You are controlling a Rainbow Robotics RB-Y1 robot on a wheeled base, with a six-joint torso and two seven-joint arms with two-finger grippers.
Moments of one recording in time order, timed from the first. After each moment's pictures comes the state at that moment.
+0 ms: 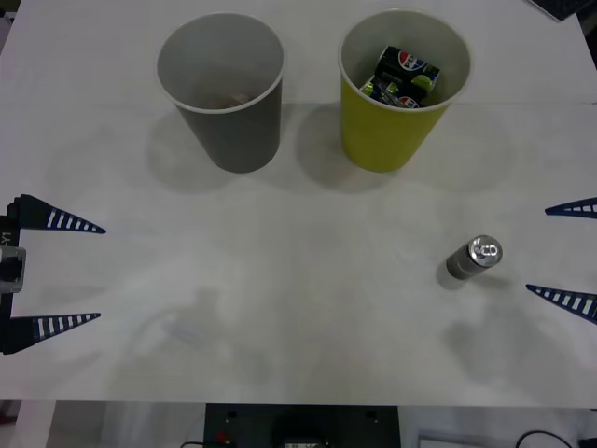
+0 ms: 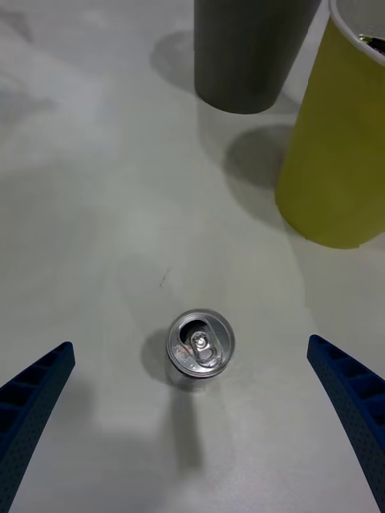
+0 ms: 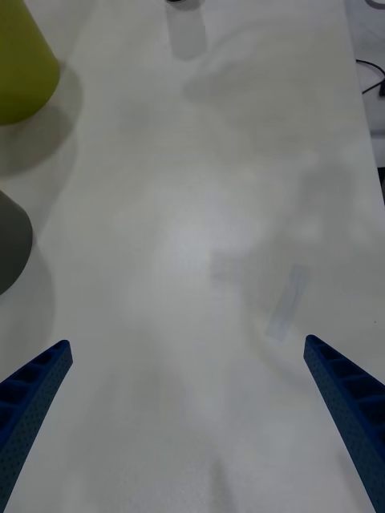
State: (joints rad) right arm 0.27 -0.97 -0.36 -1.84 1.21 -1.15 -0.02; left arm 0.26 1.13 0.26 -2.01 -1.31 -1.13 -0.09
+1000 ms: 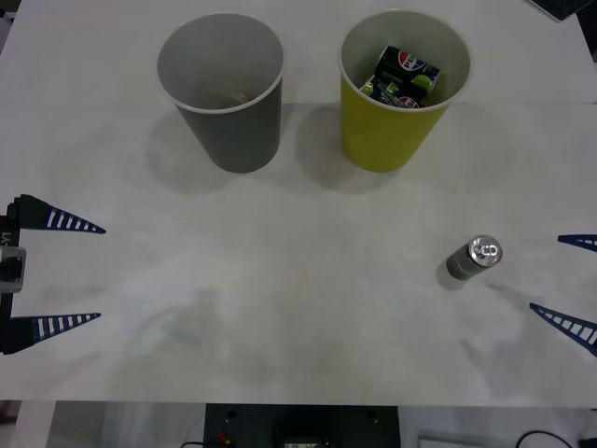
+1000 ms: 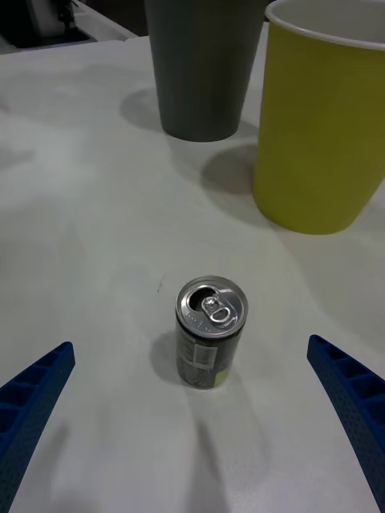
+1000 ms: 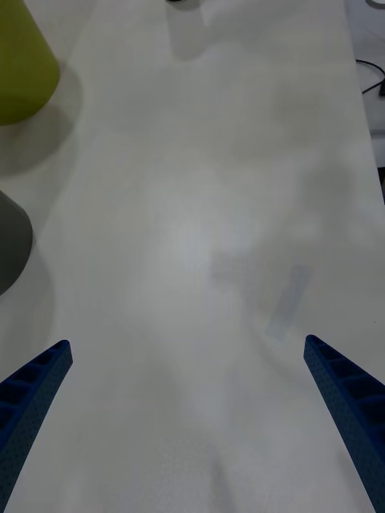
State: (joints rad) right arm 0.27 -0.79 -0.36 -1.52 1.01 -1.25 0.29; left arm 0.26 1.13 0.26 -2.01 -1.31 -1.13 -0.09
